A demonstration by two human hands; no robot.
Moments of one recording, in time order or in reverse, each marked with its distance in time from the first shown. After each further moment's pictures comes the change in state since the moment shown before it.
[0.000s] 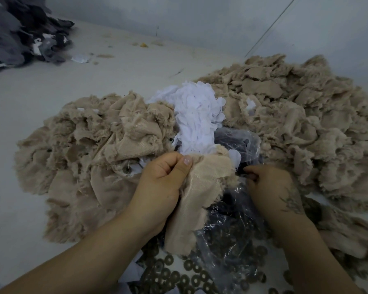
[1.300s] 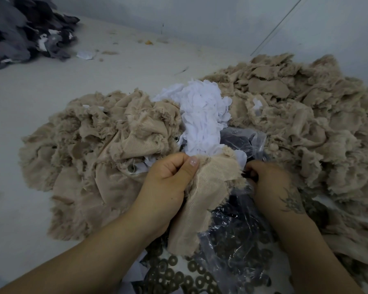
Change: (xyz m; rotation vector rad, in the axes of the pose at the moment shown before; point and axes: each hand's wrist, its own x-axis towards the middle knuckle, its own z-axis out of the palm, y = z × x) left_hand -0.002 0.002 -0.001 -0.038 -0.012 -0.016; right_hand 0.013 -0.001 0.002 0.098 -0.163 -0.118
